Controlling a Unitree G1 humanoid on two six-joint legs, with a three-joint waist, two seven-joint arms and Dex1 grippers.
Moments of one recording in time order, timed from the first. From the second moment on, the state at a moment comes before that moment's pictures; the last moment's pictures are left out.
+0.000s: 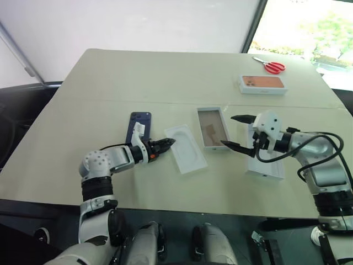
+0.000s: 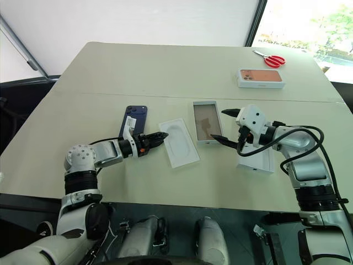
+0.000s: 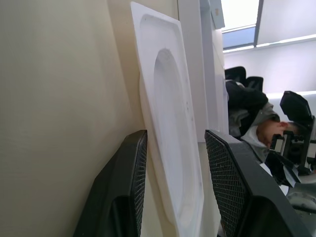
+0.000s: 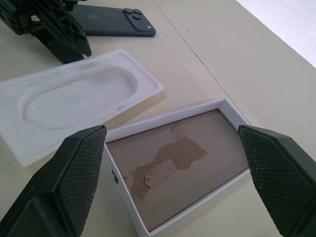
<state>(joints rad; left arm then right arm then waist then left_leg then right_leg) -0.61 0.07 0.48 0.27 -0.84 1.38 -0.28 -0.39 -0.74 -0.04 0.04 0.26 0.09 1.02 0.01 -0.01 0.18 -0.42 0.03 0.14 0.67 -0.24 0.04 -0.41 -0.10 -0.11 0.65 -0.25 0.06</state>
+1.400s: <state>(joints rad) -0.75 0.24 0.61 0.27 -0.93 1.40 -0.20 -0.60 -0.68 0.22 0.40 0.06 -0.04 1.21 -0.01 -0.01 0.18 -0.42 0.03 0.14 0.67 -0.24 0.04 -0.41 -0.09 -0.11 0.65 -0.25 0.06</state>
